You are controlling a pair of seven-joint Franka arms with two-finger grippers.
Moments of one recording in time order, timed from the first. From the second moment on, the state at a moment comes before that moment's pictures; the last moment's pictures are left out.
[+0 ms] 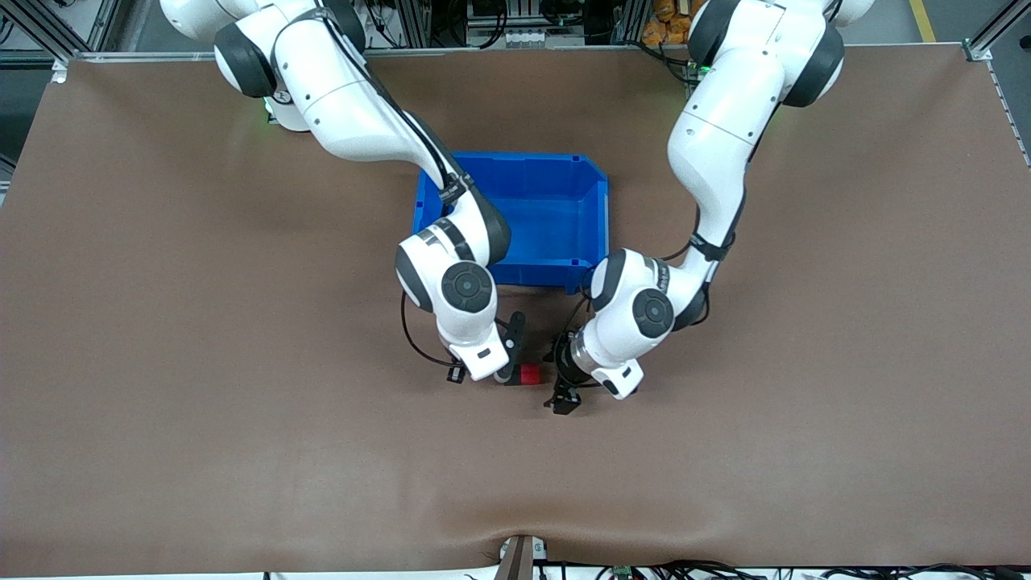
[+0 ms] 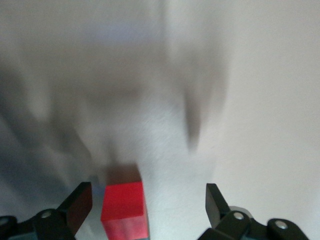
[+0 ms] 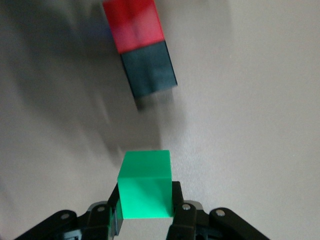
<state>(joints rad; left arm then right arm) -0.52 0.98 -0.04 -1.26 -0.42 2.50 -1.75 0.72 1.00 -0.17 -1.07 -0.01 2.05 -0.70</state>
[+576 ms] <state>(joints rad) -0.42 0.90 -0.03 -1.26 -0.31 2.33 -1.59 0.72 1.00 -0.18 -1.06 -0.01 2.10 -0.70</state>
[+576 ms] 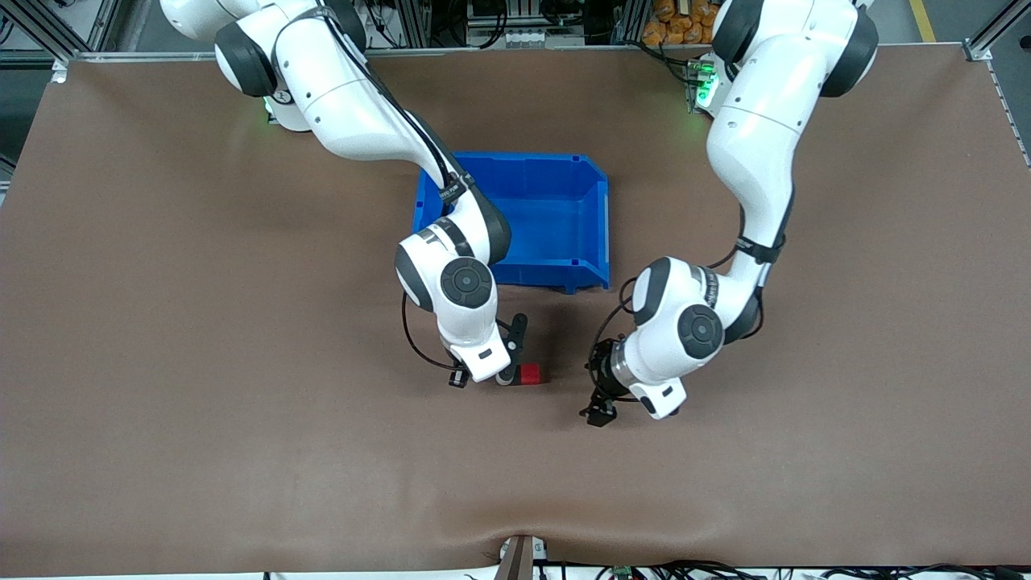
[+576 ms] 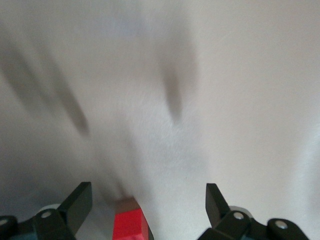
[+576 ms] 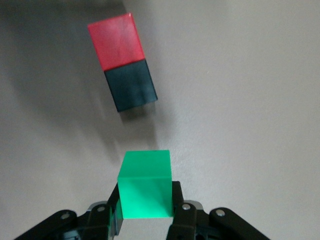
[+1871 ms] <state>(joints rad) -0.13 0.57 -0.02 -1.25 -0.05 2.12 -0.74 0.72 1.06 -0.16 -1.05 -0.01 2.21 -0.67</state>
